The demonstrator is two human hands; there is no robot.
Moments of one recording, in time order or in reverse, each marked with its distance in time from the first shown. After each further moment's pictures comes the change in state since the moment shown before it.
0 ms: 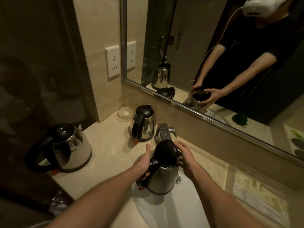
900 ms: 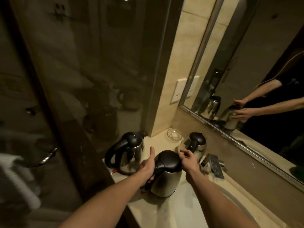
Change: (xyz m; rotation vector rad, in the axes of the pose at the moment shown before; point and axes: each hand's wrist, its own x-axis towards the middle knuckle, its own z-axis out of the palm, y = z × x) left_hand -0.075 -0.045 -0.188 -0.277 0.235 -0.004; right_hand -0.044 -0.040 0.208 -0.231 -0.035 -0.245
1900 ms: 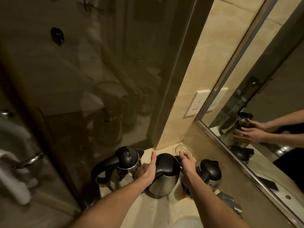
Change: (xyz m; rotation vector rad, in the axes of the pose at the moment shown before) left_hand 0.119 0.058 0.019 -0.025 0.364 -0.116; right_hand 0.158 -0.029 0.051 -0.004 -0.186 0.103
